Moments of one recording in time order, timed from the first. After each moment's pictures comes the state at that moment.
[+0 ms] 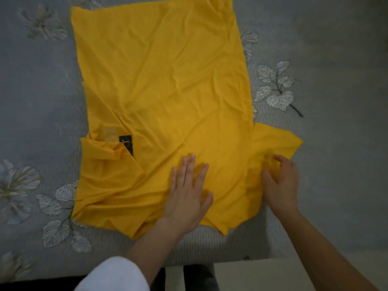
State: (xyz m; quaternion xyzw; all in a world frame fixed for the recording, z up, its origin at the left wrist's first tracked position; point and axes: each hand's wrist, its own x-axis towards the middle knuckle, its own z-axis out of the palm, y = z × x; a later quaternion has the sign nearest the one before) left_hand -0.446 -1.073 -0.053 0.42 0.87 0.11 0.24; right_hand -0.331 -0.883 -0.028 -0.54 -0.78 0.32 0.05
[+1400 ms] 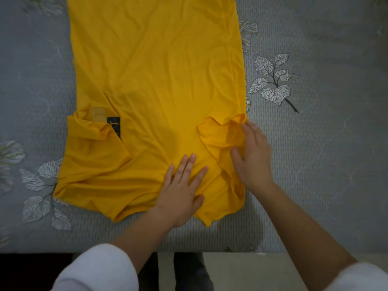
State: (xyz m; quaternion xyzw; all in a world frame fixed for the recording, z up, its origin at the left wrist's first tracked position) left_hand -0.417 -1.067 -0.068 0.48 0.84 0.03 0.27; right_hand -0.364 -0.871 -0.031 -0.34 -0.90 0.26 0.01
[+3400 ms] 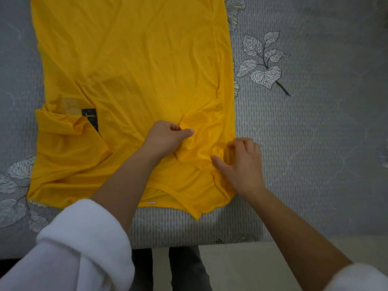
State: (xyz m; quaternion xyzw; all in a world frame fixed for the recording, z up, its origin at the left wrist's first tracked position) left_hand -0.499 -0.991 -0.042 0.04 0.80 0.40 0.44; right_hand -0.327 -0.879 -0.051 -0.37 -0.89 0.27 -0.05
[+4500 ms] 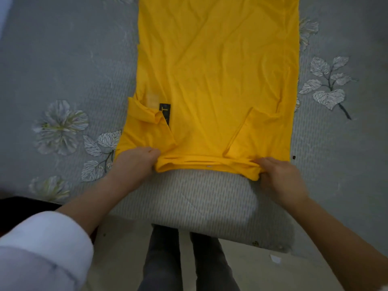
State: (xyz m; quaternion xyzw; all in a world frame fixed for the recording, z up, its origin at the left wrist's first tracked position) left_hand -0.517 -1.200 -0.020 0.40 0.89 -0.01 0.22; right_hand -0.345 -0.905 -0.023 -0.16 -0.96 0.19 -0.14
